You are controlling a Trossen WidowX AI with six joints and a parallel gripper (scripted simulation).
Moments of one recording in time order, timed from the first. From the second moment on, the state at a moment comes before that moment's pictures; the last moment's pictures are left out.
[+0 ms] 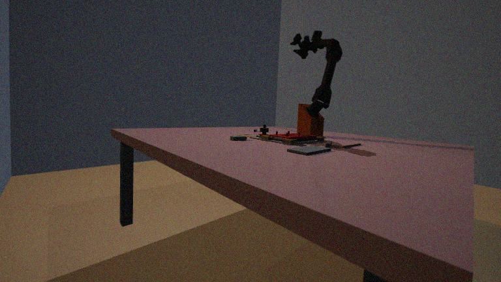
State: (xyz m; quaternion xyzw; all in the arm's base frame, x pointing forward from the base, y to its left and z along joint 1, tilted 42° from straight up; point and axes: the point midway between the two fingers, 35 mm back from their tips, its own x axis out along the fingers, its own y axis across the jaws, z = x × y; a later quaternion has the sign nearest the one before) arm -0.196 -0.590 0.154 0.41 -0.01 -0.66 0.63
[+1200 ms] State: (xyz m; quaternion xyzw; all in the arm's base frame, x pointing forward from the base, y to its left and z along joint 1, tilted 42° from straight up) arm 0.248 -0.462 0.063 0.64 0.23 -0.37 0.63
